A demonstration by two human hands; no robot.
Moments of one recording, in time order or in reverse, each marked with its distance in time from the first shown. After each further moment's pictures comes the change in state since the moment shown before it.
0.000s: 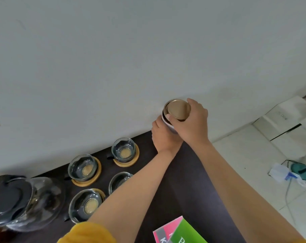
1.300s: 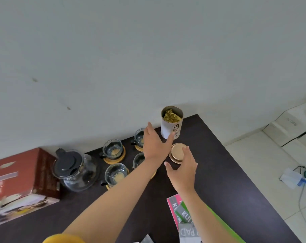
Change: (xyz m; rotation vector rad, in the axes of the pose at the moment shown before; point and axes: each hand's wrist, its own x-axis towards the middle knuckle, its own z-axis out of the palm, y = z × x) left_hand -0.078 -0.018 -0.130 0.127 -0.025 0.012; right_hand -0.193 0.011 0.031 0.042 -0.074 0.181
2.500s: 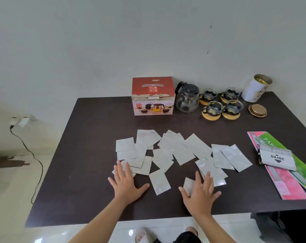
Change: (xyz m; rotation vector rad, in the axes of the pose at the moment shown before) left_hand -0.419 -0.425 -0.308 0.442 -0.204 -0.407; right_hand -0.483 -0.015 0.085 -0.574 -0.351 -0.158
